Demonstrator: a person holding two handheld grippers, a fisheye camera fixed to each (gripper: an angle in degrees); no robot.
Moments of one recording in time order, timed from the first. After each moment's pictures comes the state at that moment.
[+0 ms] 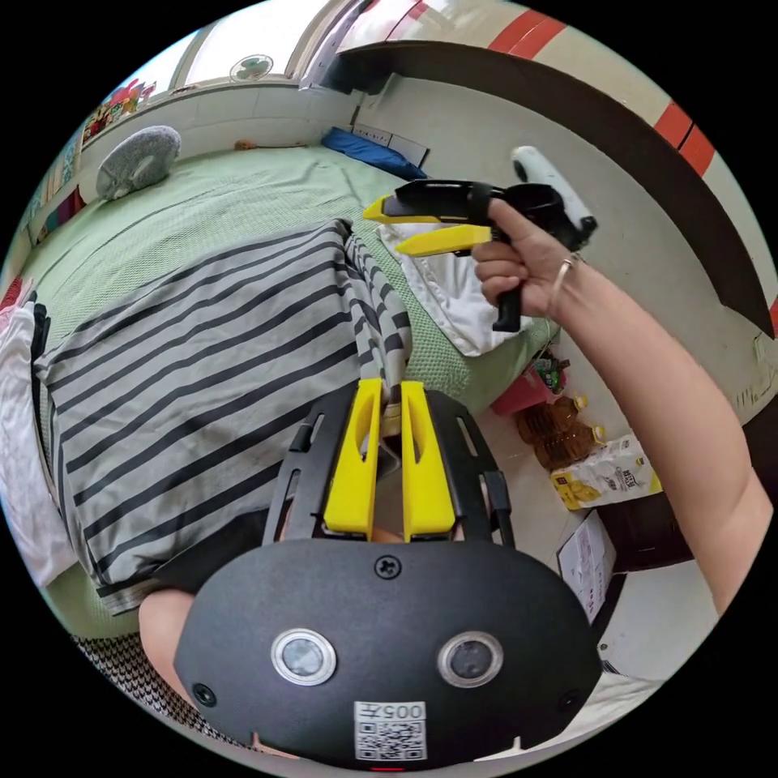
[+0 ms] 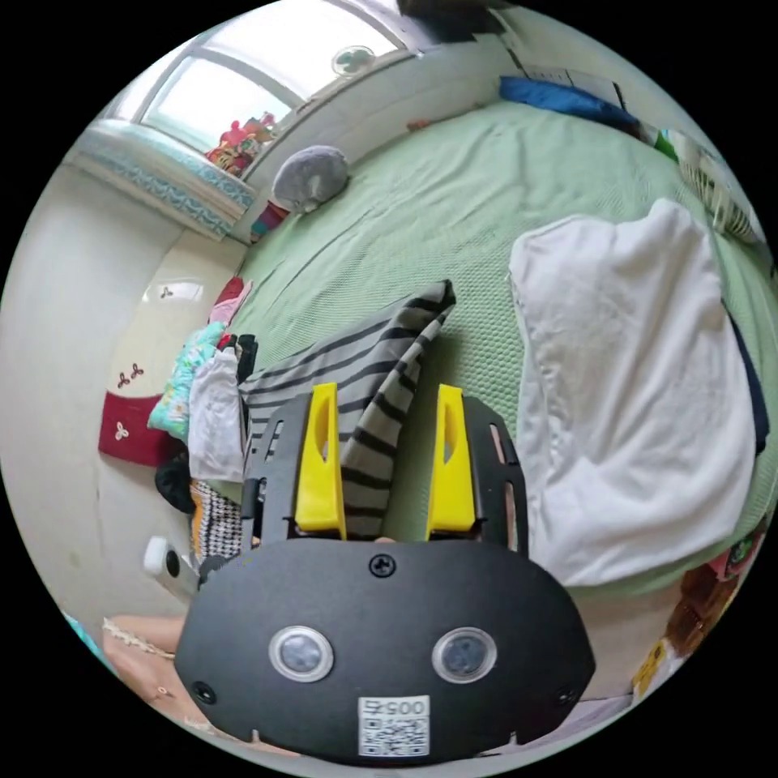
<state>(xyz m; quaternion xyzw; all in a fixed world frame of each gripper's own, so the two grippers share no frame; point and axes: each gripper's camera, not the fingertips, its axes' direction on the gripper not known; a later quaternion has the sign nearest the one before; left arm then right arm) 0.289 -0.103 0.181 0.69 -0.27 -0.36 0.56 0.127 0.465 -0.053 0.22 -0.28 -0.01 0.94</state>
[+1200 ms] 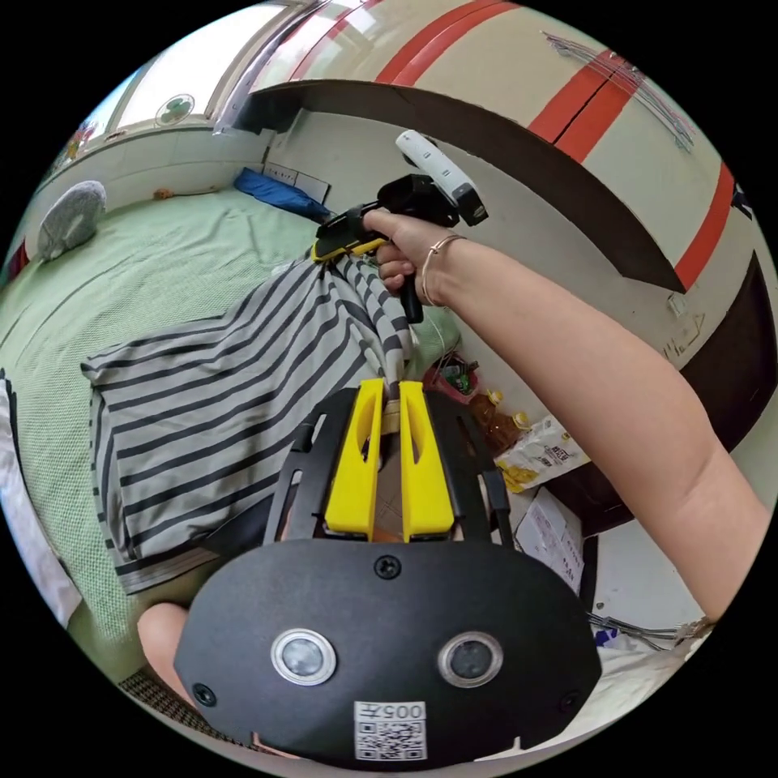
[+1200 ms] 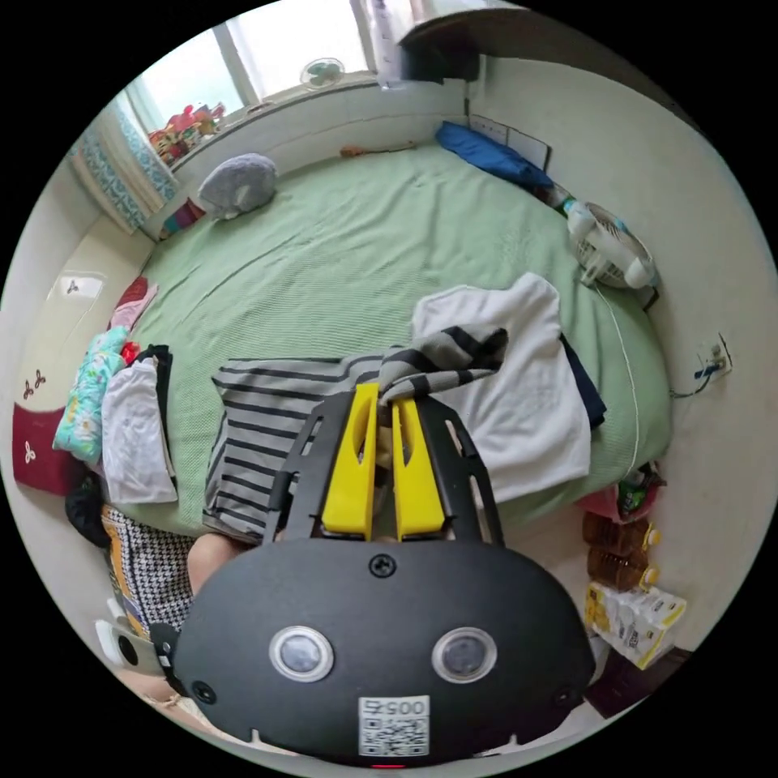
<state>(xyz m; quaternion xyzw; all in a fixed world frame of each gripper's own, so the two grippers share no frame) 0.367 0.014 0.208 0.73 -0.27 -0.22 0.58 0.036 0.440 -0.157 0.25 -0.04 0.05 0.97</state>
